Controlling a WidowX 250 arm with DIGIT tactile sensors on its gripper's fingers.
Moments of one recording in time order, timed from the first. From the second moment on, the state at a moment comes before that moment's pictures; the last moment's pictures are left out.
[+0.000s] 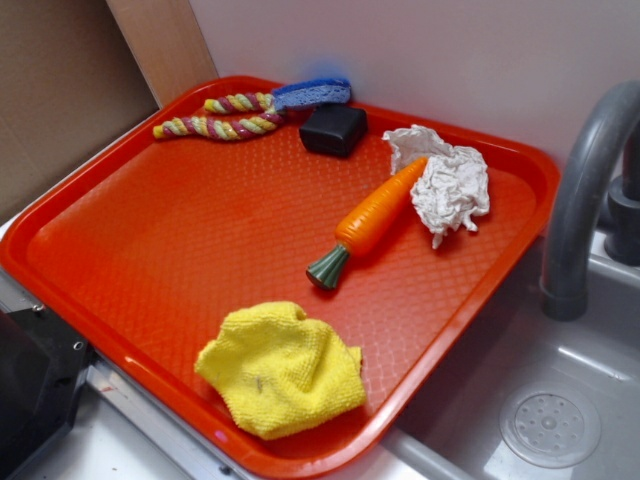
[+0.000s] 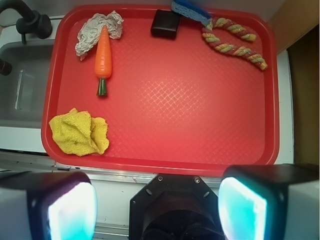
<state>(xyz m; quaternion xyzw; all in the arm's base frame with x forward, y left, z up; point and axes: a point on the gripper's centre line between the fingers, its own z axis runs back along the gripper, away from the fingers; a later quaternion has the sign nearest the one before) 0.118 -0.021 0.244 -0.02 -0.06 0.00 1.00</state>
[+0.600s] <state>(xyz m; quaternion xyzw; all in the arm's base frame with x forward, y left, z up) 0.133 -0.070 0.200 -0.04 -0.06 -0.12 0.99</state>
